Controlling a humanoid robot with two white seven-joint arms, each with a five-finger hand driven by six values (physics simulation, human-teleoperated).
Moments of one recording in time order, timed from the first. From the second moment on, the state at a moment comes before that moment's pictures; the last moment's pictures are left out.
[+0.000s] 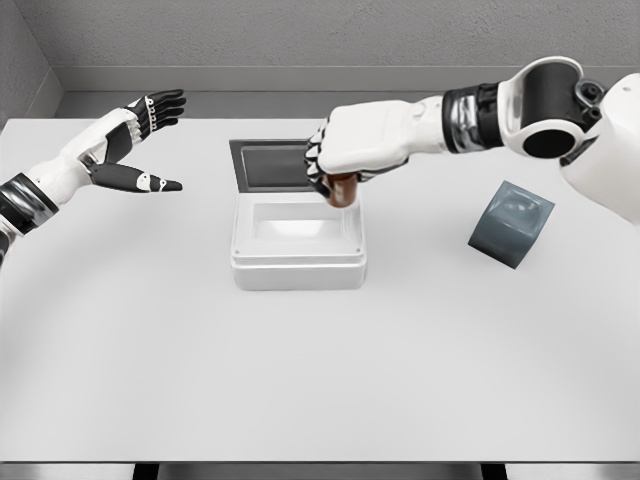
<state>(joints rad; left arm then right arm) -0.54 0.61 -0.41 -1.16 0.51 -0.30 -0.56 -1.14 -0.56 1.01 -1.47 0.39 -0.61 0.61</state>
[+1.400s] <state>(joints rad) -0.56 0.52 -0.50 -1.20 0.51 -0.29 -0.57 -0.31 -0.88 0.22 -1.76 -0.19 -0.61 0.61</state>
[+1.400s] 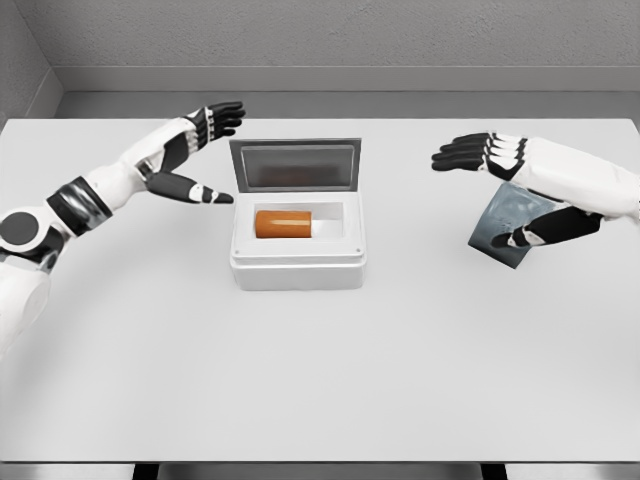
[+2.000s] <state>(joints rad) -0.50 0.55 -0.49 -1.32 0.51 -0.30 -0.57 -0.17 -0.77 0.07 -1.76 -0.17 -0.61 0.61</state>
